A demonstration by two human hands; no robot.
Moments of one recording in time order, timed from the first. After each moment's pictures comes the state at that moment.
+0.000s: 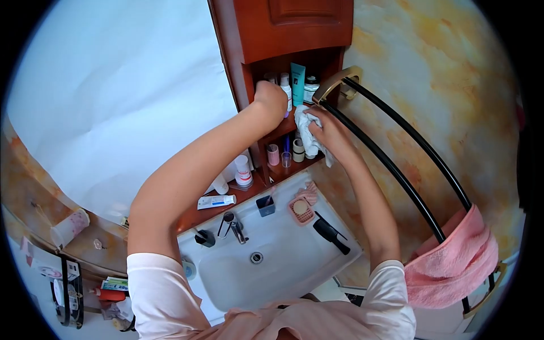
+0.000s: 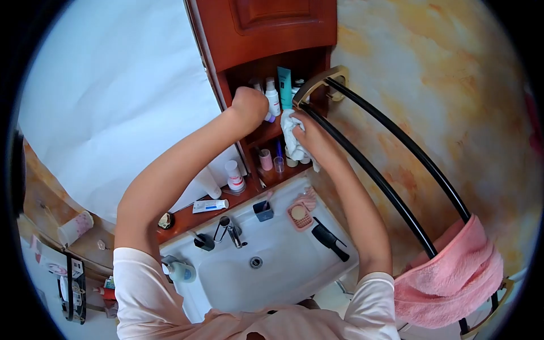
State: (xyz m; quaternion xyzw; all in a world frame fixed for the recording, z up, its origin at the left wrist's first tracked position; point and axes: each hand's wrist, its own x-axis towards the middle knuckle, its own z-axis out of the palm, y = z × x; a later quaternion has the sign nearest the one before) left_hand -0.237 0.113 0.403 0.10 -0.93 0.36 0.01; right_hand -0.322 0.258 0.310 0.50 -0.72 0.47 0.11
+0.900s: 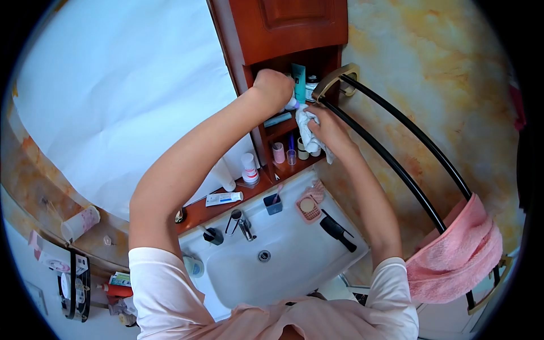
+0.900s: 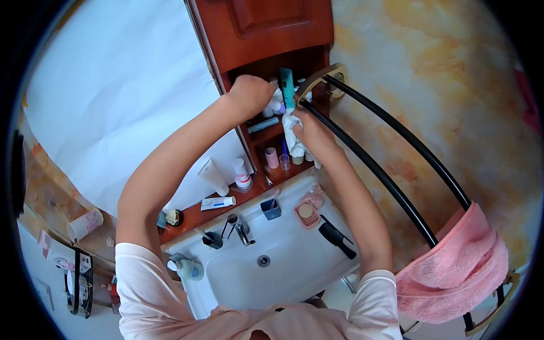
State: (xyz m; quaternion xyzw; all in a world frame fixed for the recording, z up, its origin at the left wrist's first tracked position) left_hand -0.226 0.114 0.432 0.01 -0.93 0.35 0.11; right_hand -0.314 0.254 0.318 0.47 -0.76 0.45 0.08
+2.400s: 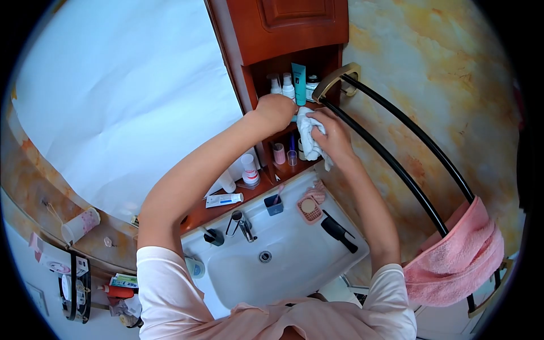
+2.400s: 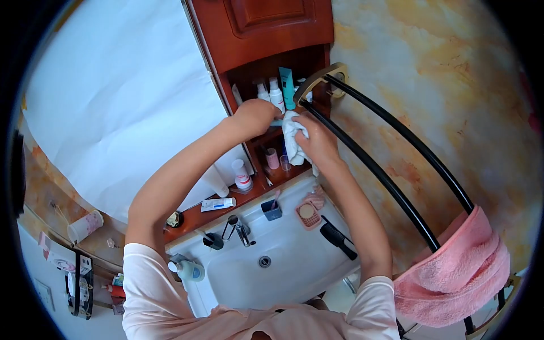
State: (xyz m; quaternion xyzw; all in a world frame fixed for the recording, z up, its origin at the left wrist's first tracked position) left_hand -0.225 0.104 0.386 -0.03 -0.98 0.15 0.12; right_hand -0.312 0.262 0.299 0.50 -0.69 0.50 0.17
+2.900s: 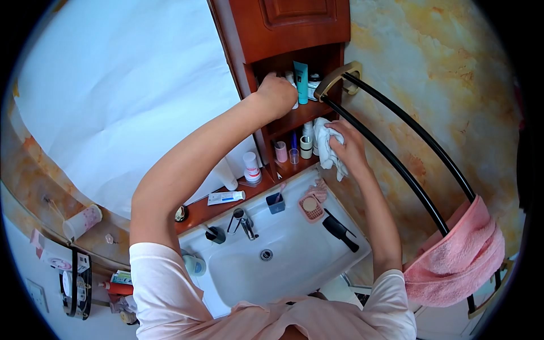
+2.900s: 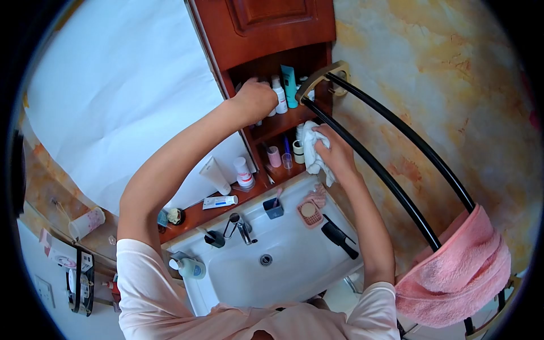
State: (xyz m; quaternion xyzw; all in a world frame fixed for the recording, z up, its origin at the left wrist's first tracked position) left_hand -0.232 0.107 0.417 -0.04 -0.93 0.36 0.07; right_hand -0.324 0.298 0.266 0.48 -0.69 0.51 0.15
